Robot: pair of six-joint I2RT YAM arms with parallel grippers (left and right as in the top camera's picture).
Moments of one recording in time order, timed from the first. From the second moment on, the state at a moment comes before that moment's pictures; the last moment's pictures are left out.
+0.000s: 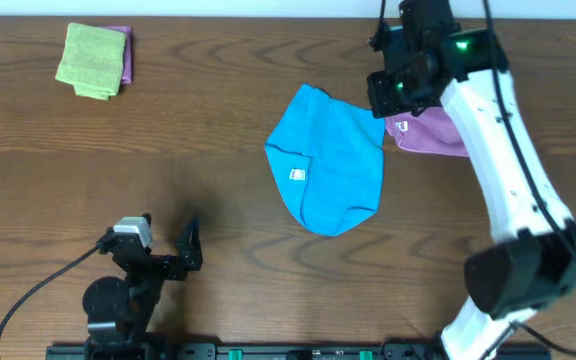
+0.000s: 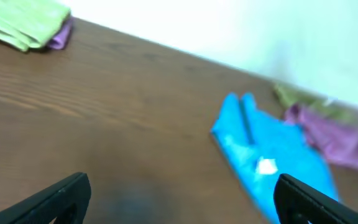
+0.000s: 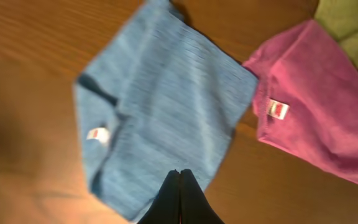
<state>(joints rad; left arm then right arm) 0.04 0.01 0.13 -0.35 0.28 -0.34 0.23 1.85 1.92 -1.23 -0.17 -0.01</state>
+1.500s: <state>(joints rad) -0.35 1.70 1.32 -0.39 0.35 0.00 0.41 1.27 1.62 -1.42 0.14 0.19</state>
